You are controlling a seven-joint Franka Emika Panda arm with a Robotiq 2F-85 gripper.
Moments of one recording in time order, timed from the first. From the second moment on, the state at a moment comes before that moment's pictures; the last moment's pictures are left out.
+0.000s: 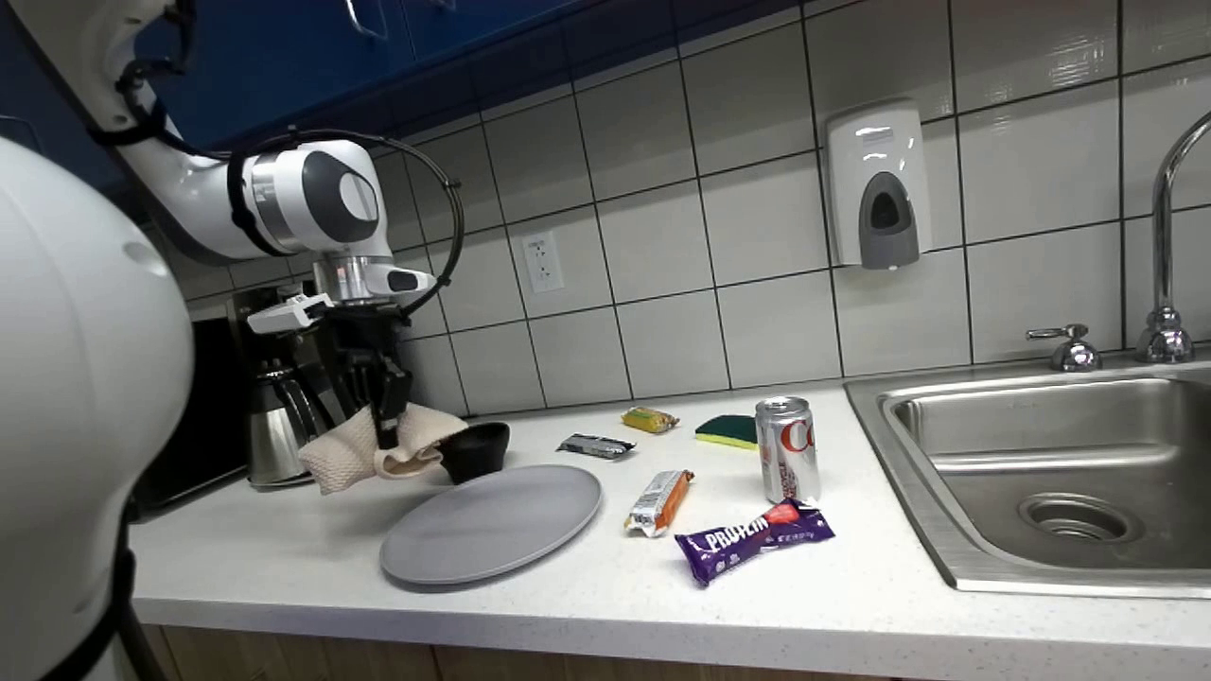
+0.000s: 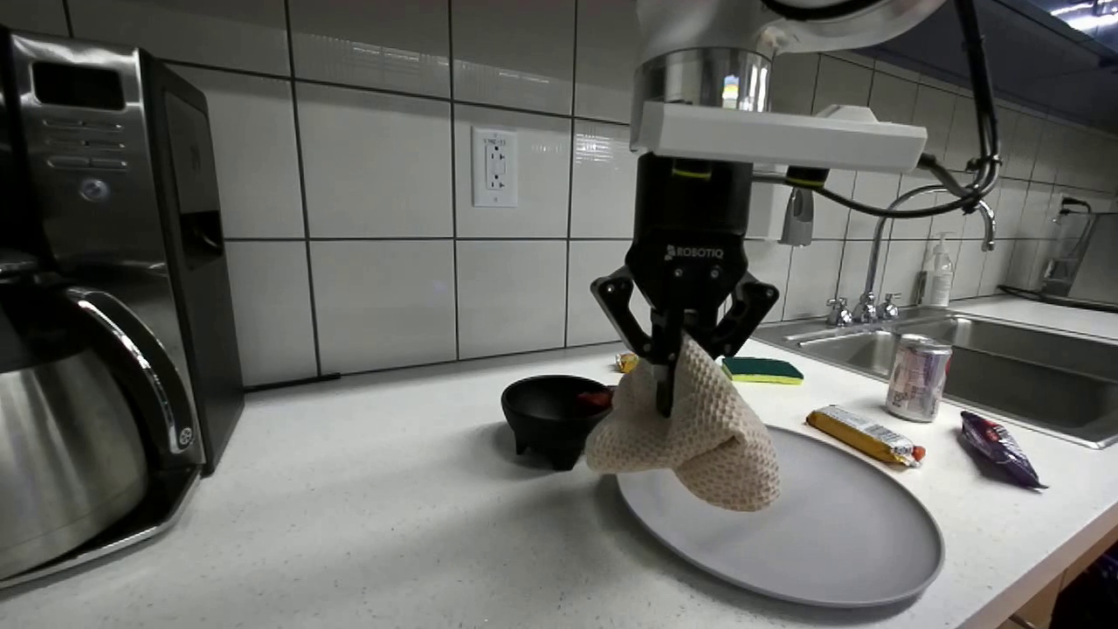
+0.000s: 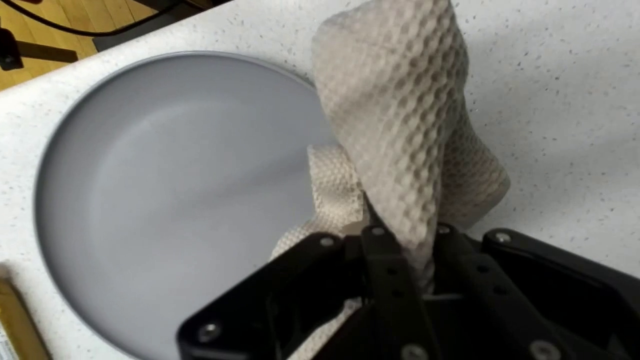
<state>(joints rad) 0.23 -0.05 0.21 -2.40 0.10 2.30 0.61</state>
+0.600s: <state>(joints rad) 0.29 0.09 0.25 -2.31 0.13 2.32 0.55</state>
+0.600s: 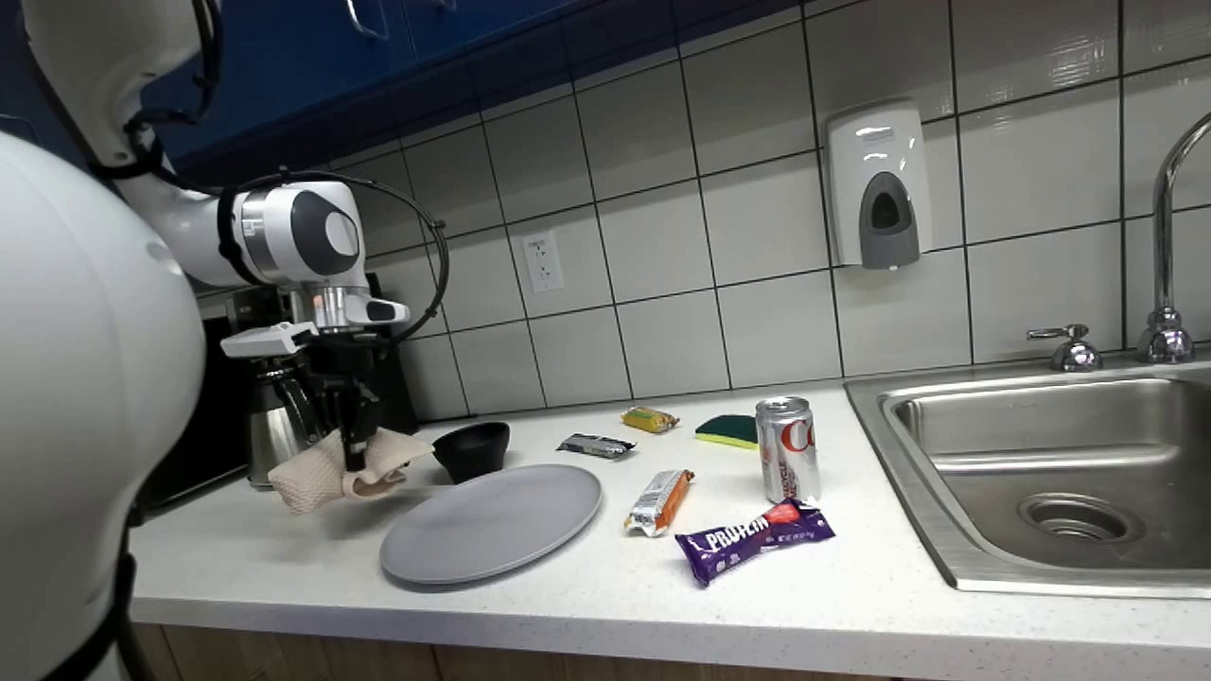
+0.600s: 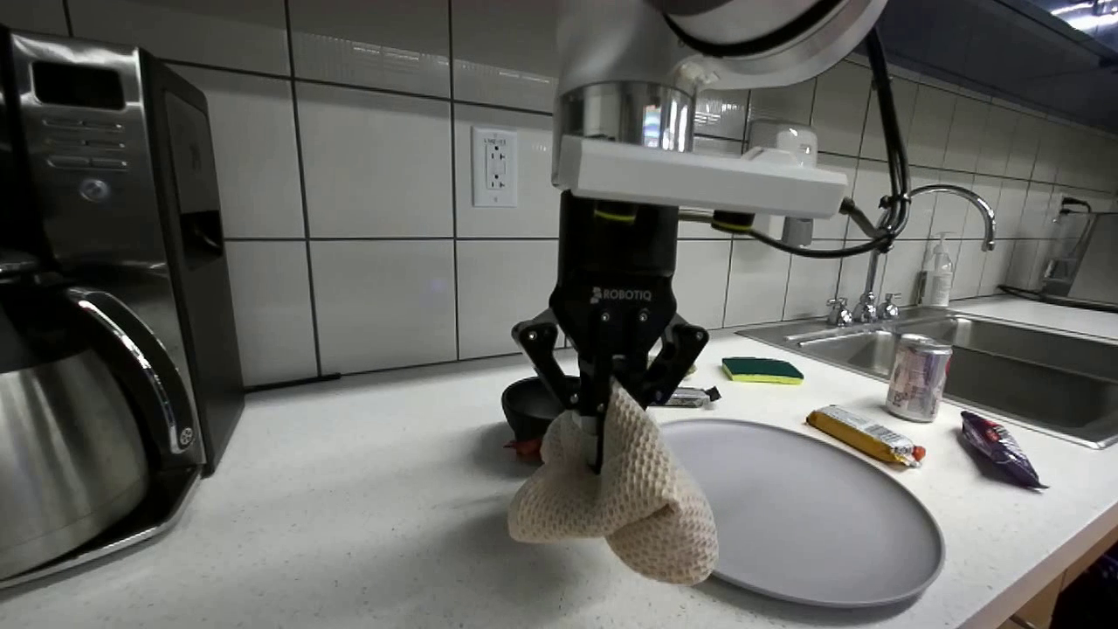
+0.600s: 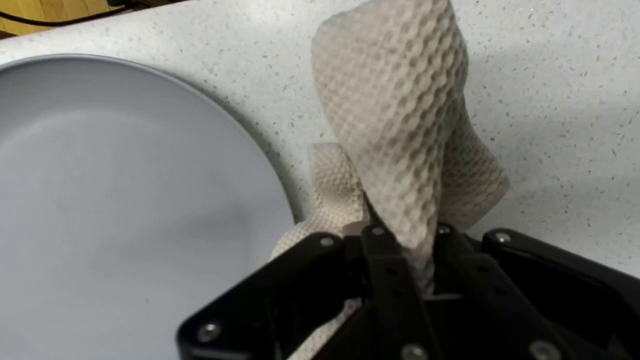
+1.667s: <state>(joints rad) 0.32 0.24 0.25 -2.24 0.09 2.39 0.54</state>
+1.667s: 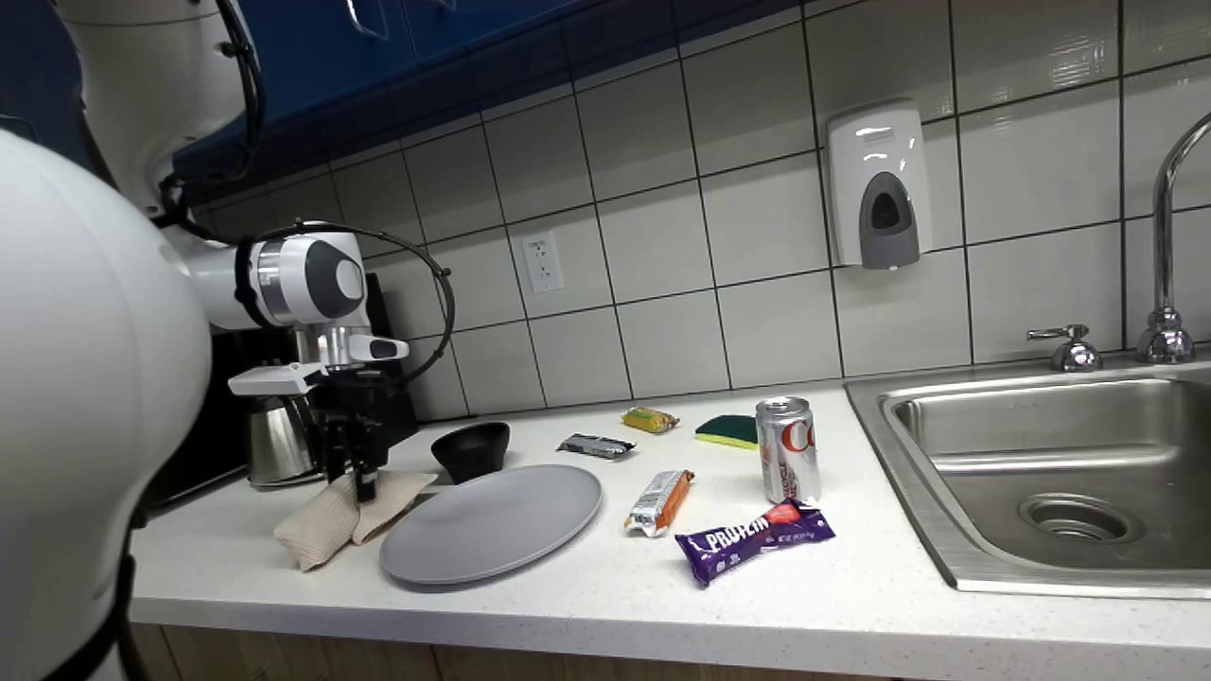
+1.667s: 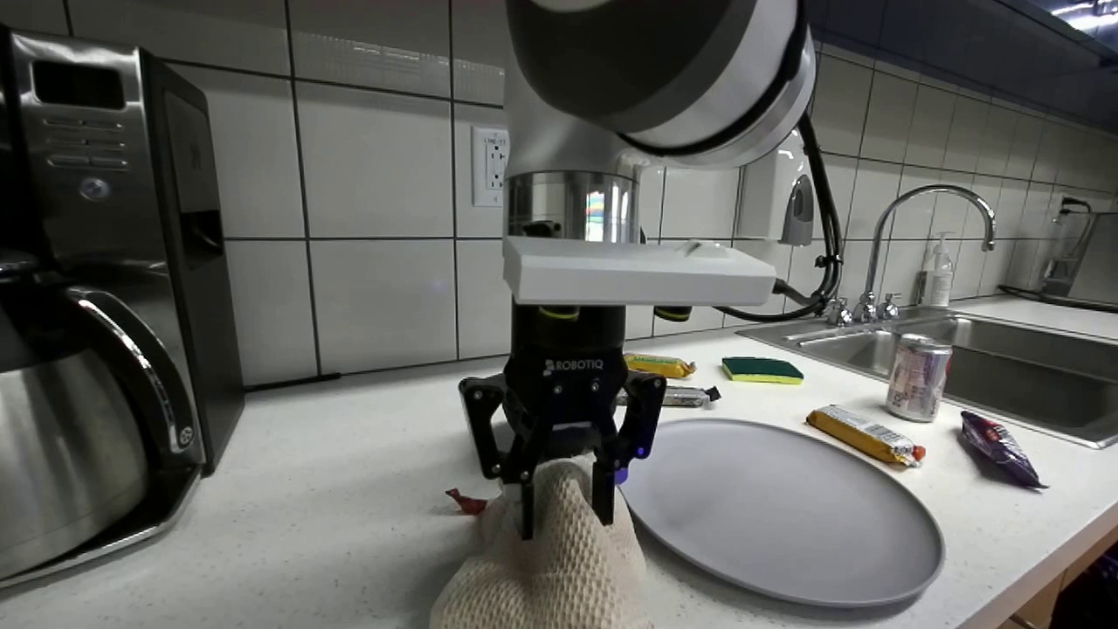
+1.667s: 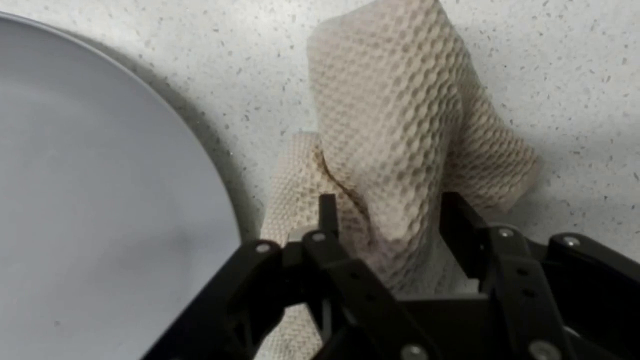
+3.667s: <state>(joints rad) 0.24 0.07 0.22 -2.32 0.21 2.27 0.21</state>
